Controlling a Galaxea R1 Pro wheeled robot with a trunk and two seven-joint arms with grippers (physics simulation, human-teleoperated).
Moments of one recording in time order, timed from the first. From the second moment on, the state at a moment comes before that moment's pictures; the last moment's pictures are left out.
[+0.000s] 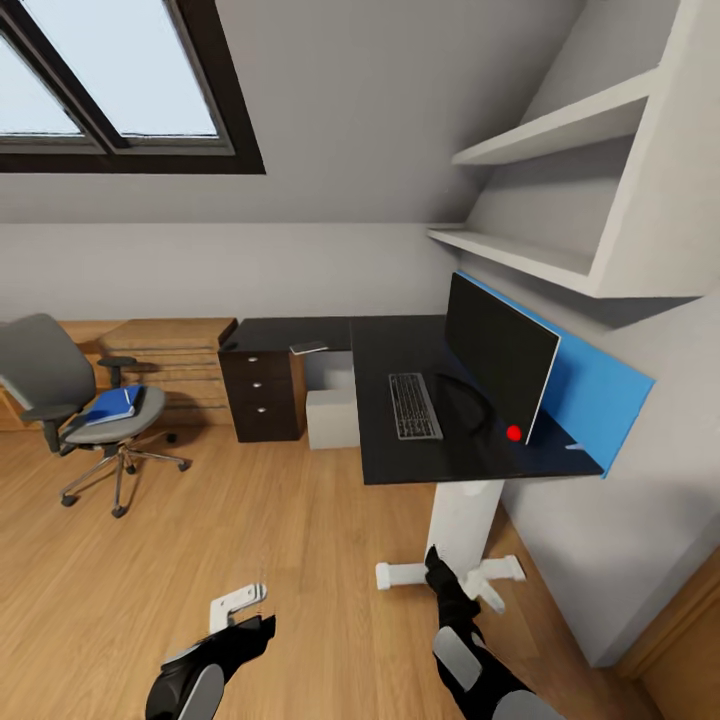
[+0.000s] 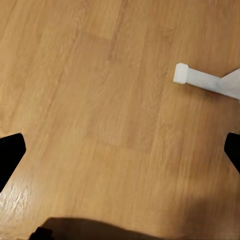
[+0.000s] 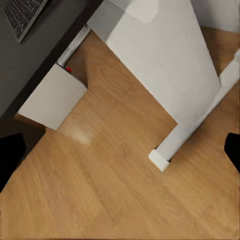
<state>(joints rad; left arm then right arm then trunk) -0.09 -0.02 -0.14 -1.38 0.54 0.61 0.47 -0.55 0.17 0.03 -0.32 -0.80 -0.49 -0.04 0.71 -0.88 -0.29</state>
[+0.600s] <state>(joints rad) -0.04 -0.01 -0.15 -0.95 0.47 0.22 0.47 -0.54 0.08 0.03 -0.02 -0.66 -0.62 -0.02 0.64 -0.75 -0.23</state>
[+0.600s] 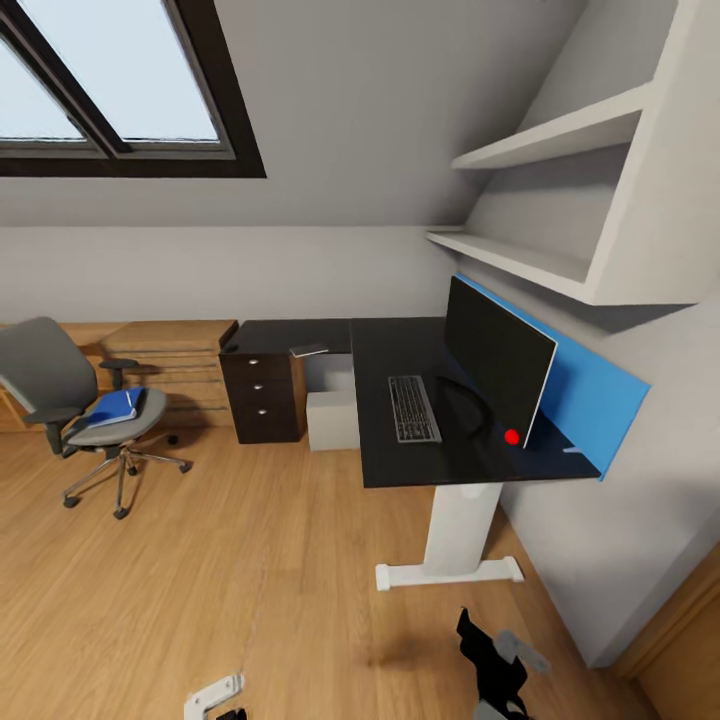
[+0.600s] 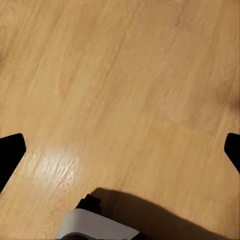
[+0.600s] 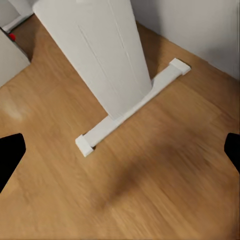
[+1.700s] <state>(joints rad) -0.04 -0.01 -0.29 -0.57 0.37 -0.23 0.47 -0.46 0.07 0.03 0.02 -0.35 -0.63 -0.01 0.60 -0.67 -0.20</state>
